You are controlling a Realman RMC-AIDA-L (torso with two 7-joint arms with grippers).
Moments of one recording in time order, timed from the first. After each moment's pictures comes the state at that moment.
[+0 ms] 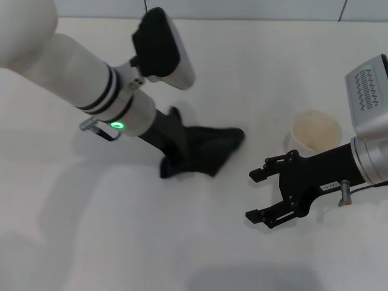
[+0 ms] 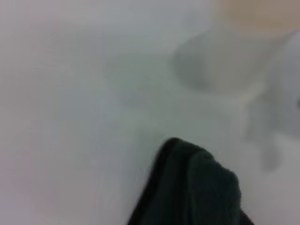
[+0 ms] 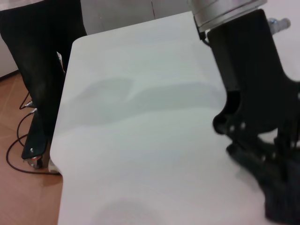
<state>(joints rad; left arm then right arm) -0.89 -2.09 1.51 0.72 2.27 1.16 -1.93 0.43 2.02 -1.44 -1.10 -1.93 -1.41 1.74</state>
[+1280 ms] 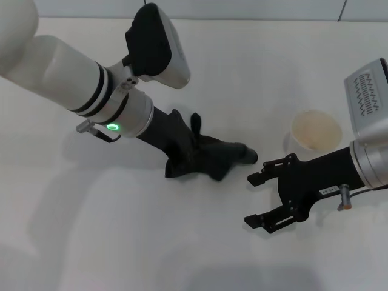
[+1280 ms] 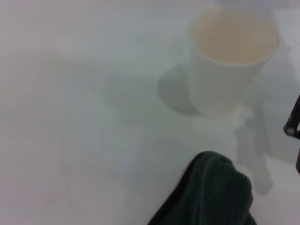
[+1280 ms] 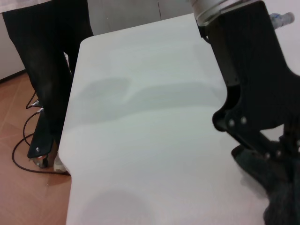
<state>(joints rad) -0.80 -2.09 1.50 0.85 2.23 1.21 -1.91 0.42 2.02 -1.46 -1.11 -1.92 -1.42 1.73</state>
